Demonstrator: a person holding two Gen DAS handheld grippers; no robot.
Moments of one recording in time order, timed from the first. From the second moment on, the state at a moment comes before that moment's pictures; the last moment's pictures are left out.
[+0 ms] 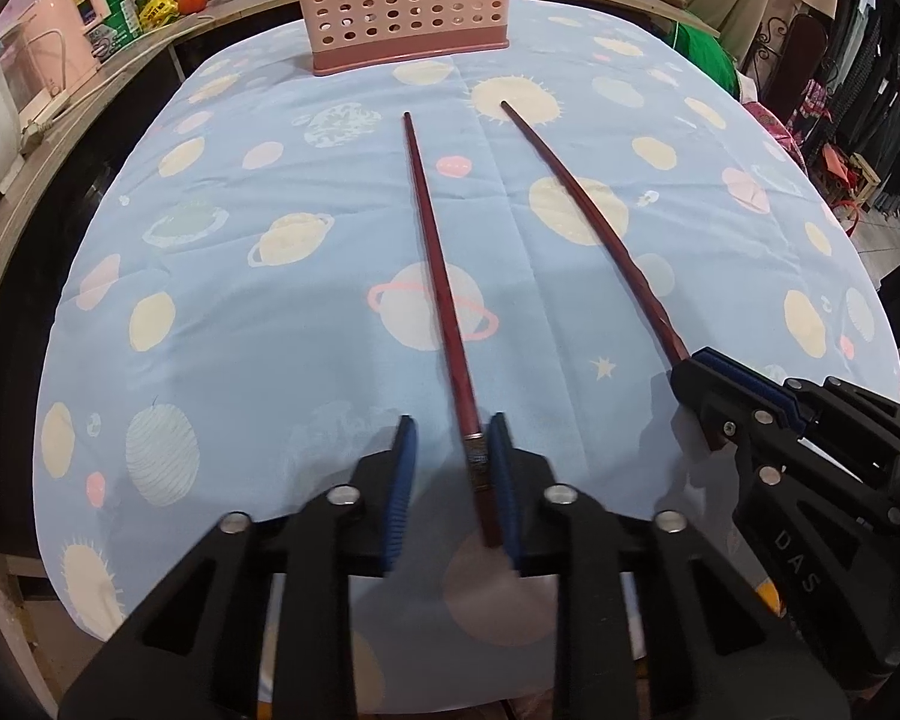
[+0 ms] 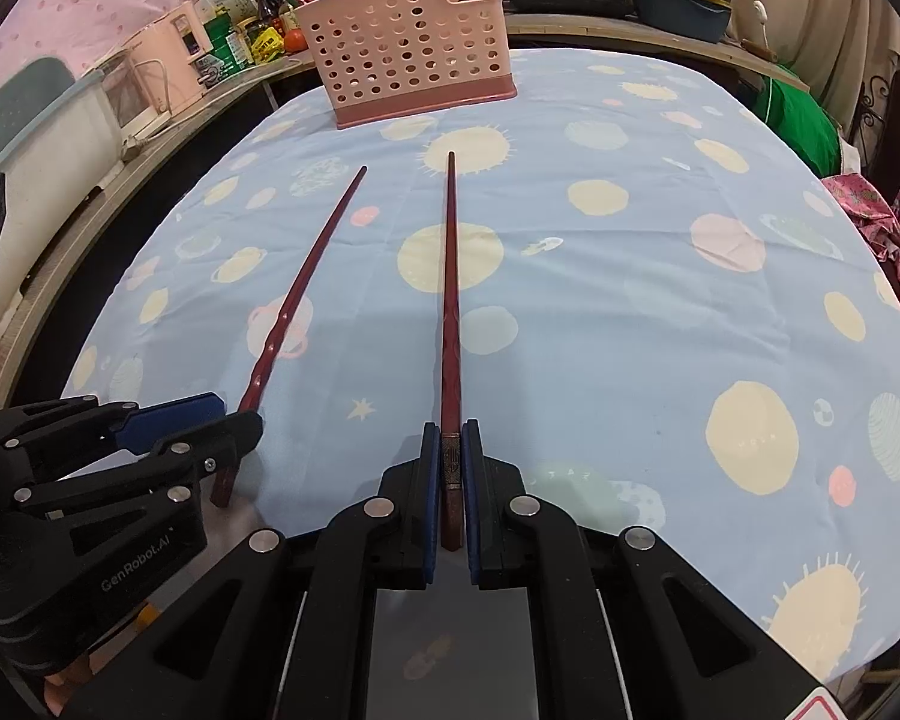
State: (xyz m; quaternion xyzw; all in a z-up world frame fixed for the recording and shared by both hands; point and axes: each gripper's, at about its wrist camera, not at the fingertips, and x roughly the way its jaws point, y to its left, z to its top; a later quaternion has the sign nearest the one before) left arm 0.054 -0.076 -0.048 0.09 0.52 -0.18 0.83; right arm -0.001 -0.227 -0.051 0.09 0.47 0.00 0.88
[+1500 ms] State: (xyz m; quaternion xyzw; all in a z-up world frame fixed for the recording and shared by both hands) left arm 0.109 -0.032 0.131 -0.01 0.36 -0.16 0.92; right arm 0.038 -0.276 0.123 0.15 0.28 0.01 0.95
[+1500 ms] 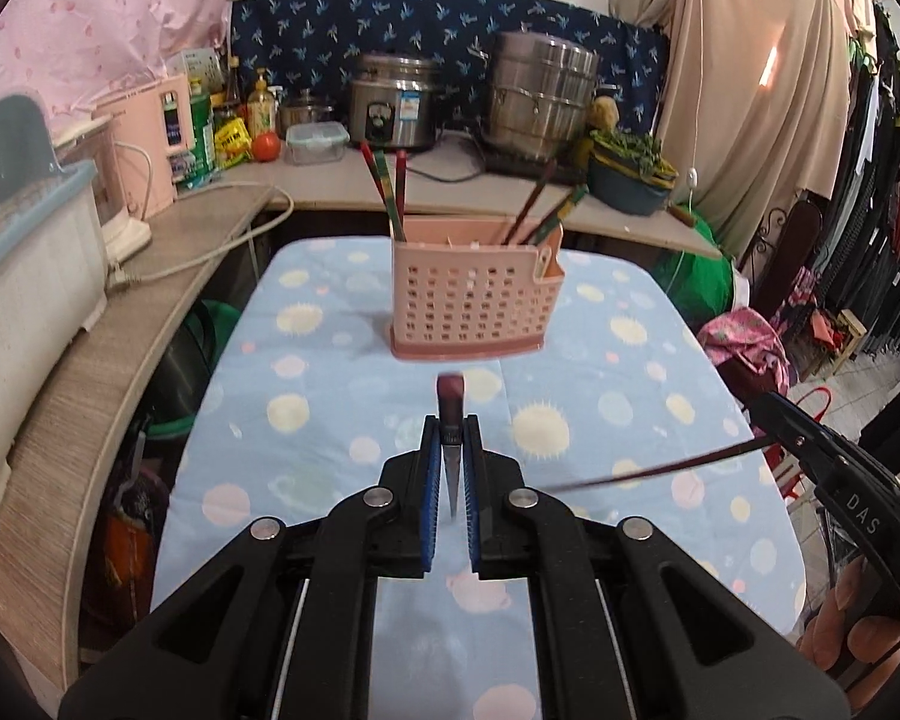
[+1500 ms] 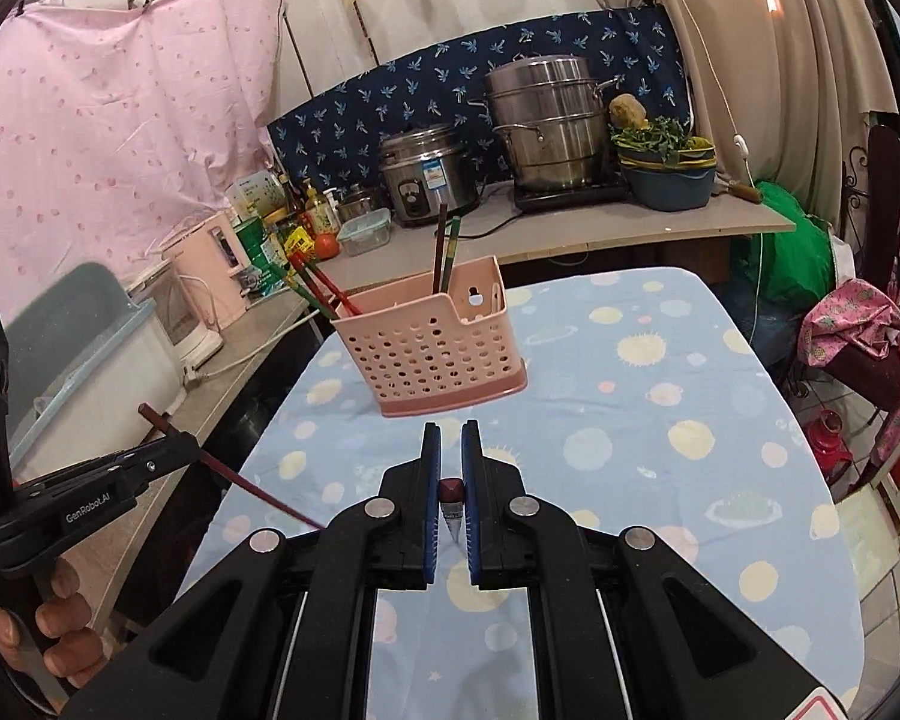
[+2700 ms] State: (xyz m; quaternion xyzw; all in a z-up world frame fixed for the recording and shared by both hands) left arm 0.270 -0.069 0.271 -0.02 0.19 -0.14 0.97; right arm 0.238 -0.301 0.258 0.17 0.15 0.02 0.97
